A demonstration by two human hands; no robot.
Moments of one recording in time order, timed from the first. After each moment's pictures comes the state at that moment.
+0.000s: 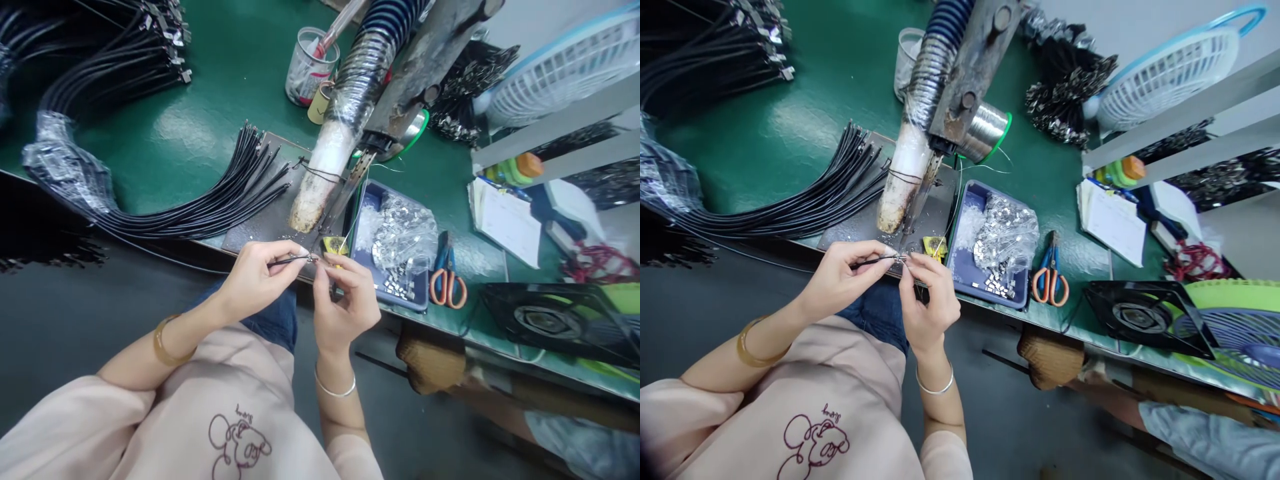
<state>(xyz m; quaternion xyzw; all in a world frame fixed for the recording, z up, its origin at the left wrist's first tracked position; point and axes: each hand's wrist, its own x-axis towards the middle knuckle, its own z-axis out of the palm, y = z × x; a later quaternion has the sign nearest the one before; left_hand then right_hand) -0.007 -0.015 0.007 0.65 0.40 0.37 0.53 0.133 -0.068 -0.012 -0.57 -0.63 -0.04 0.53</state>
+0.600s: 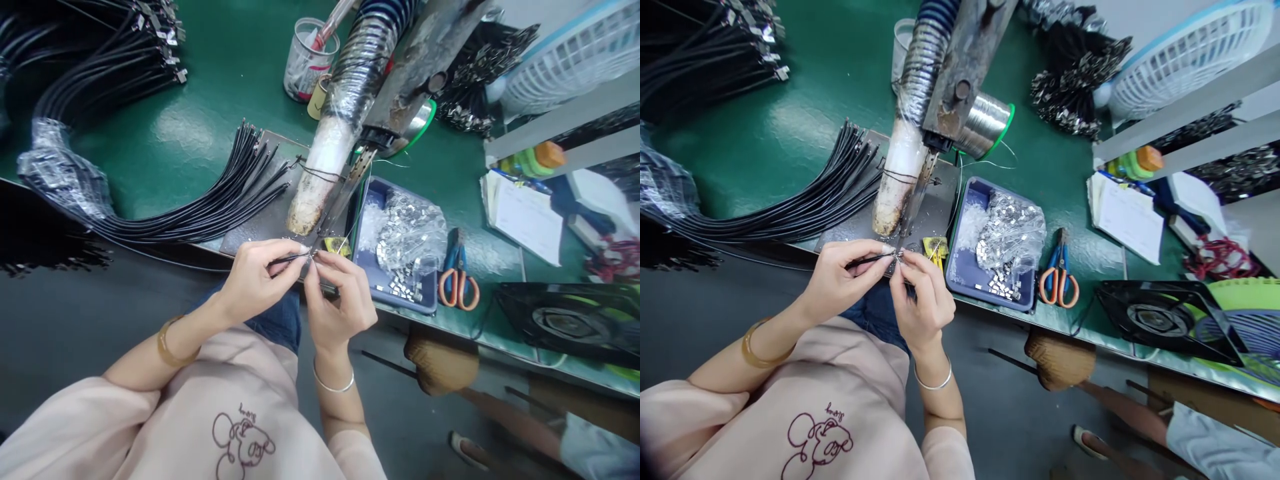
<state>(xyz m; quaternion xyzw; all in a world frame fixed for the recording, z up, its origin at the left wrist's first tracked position) -0.002 -0.011 0.003 0.70 0.39 0.45 0.41 0.129 -0.059 -0.009 -0.57 -0.65 -0.11 0.50</state>
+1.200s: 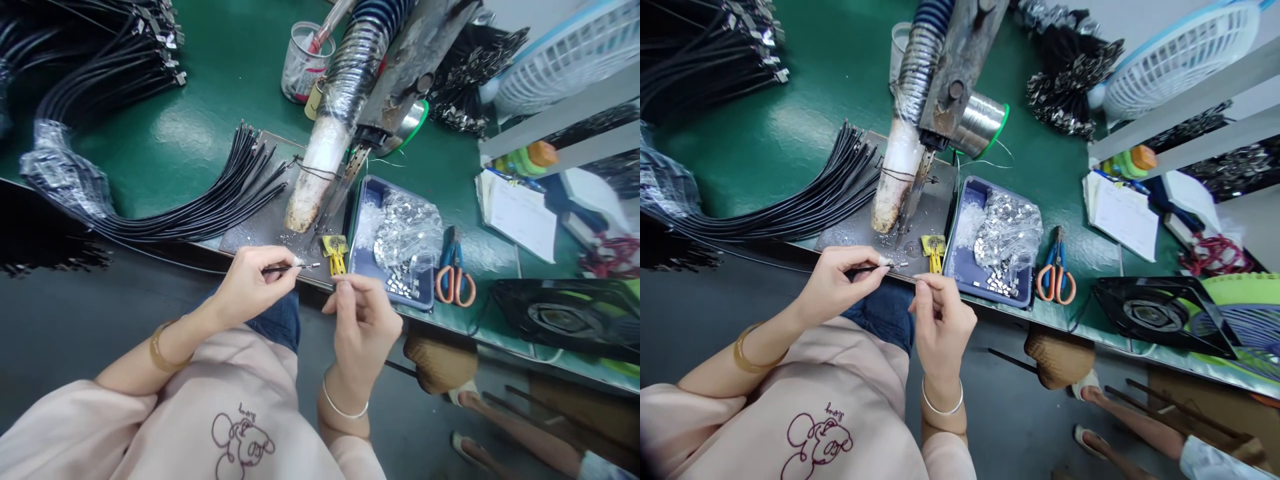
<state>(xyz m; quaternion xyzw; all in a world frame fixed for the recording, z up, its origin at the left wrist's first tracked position) -0.009 -0.018 0.007 0.69 0.38 0.40 0.46 0.144 -0.093 0.017 -0.67 -0.56 0.14 0.47</state>
